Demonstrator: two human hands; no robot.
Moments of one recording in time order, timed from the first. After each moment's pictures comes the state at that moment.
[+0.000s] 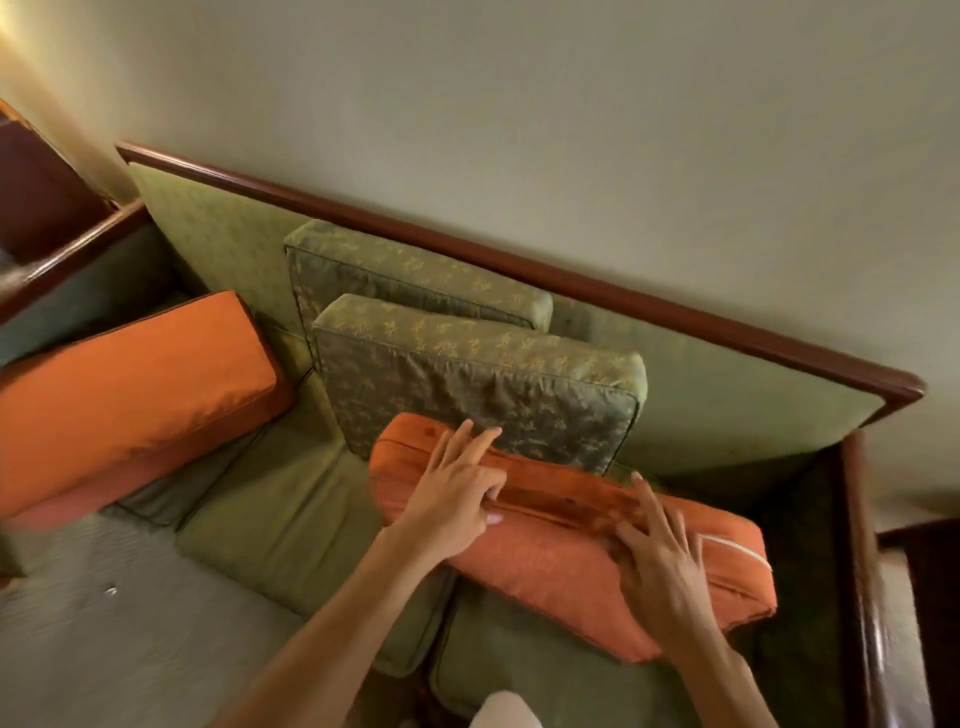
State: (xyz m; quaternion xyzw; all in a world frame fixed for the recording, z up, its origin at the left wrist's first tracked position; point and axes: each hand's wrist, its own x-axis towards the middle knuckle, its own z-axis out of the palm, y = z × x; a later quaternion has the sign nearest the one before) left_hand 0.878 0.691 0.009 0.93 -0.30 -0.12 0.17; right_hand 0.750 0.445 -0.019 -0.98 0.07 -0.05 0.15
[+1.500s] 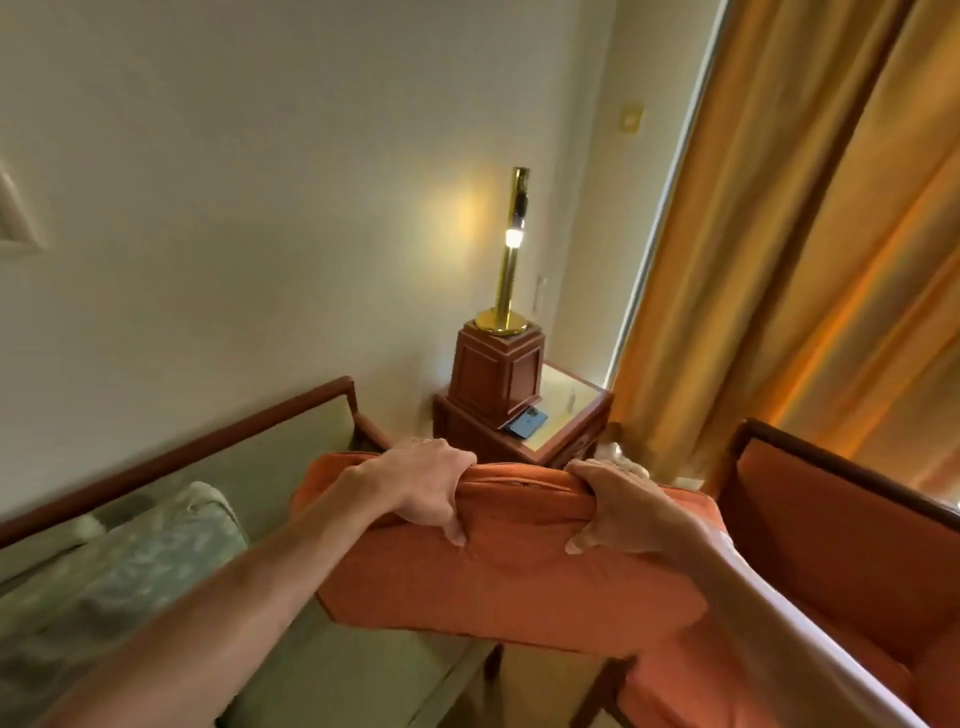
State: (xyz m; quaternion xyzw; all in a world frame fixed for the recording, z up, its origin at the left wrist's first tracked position) left_hand 0.597 0.532 0.299 0.55 -0.83 -0.10 -0.04; right_hand 0.321 0.505 0.283 -0.86 0.48 -0.02 0.13
